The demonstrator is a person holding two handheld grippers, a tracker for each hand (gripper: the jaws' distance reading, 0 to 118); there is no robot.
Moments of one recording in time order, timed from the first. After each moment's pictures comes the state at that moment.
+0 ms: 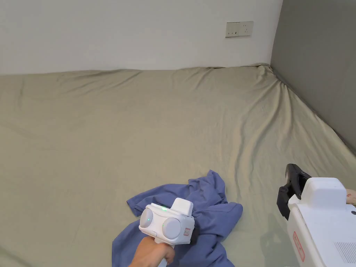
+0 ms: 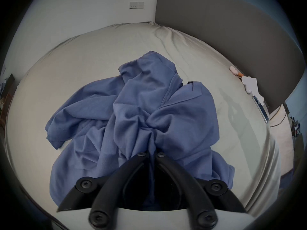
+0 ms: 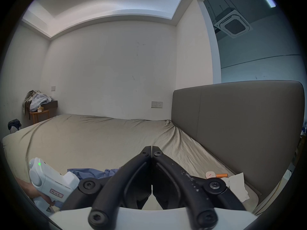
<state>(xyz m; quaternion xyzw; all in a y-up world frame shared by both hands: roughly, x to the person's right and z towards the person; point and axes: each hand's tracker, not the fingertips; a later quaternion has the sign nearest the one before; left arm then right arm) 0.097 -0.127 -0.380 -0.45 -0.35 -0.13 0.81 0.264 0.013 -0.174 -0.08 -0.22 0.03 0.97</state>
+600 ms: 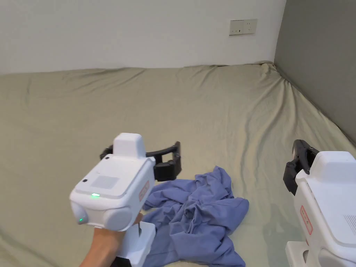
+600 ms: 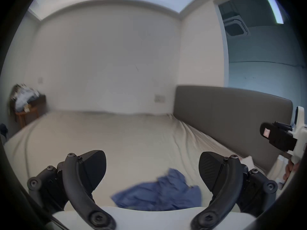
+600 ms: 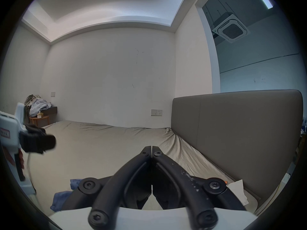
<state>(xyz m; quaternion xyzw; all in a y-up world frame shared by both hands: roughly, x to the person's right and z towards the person) -0.029 0.055 -0.335 -0.06 -0.25 0.01 0.97 0.249 0.049 -0.179 -0.04 -0.22 0.03 0.97</state>
